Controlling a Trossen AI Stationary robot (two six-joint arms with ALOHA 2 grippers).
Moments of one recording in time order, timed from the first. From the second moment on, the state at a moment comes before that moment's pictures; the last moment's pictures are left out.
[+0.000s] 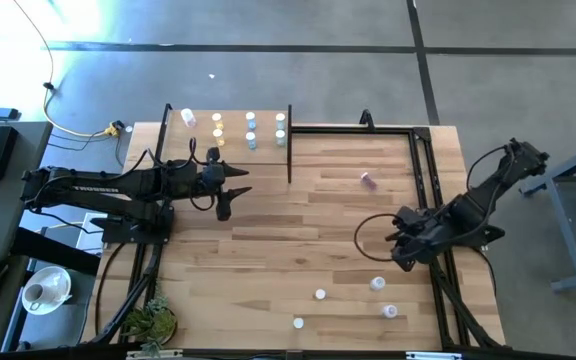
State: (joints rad) left arm 0.19 0.87 0.60 -0.04 -0.22 0.06; right arm 0.68 1.00 0.97 -1.17 0.20 1.35
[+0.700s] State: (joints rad) left arm 0.19 0.87 0.60 -0.04 -0.22 0.04; right arm 0.83 1.21 0.97 -1.05 0.25 1.39
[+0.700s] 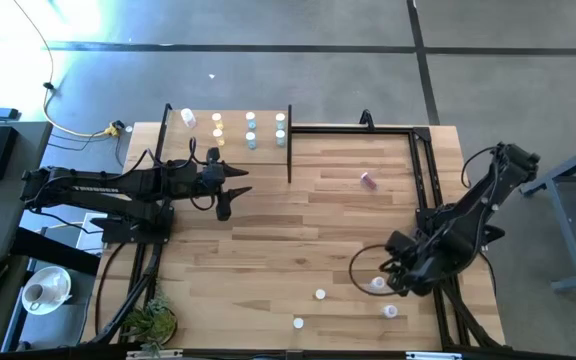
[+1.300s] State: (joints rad) left arm 0.19 0.87 0.60 -0.04 -0.22 0.00; right arm 0.86 1.40 0.97 -0.98 0.14 1.39
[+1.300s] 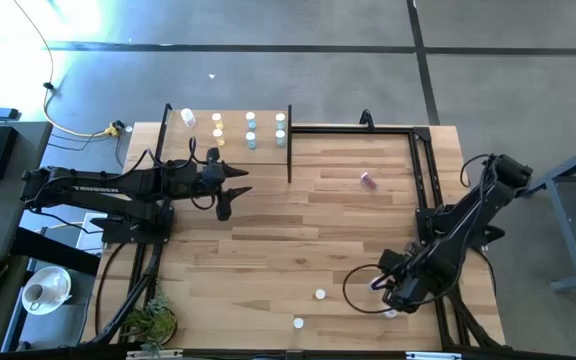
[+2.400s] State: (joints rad) left arm 0.19 0.87 0.60 -0.04 -0.22 -0.05; right arm 0.94 1.54 0.97 -0.89 0.33 1.34
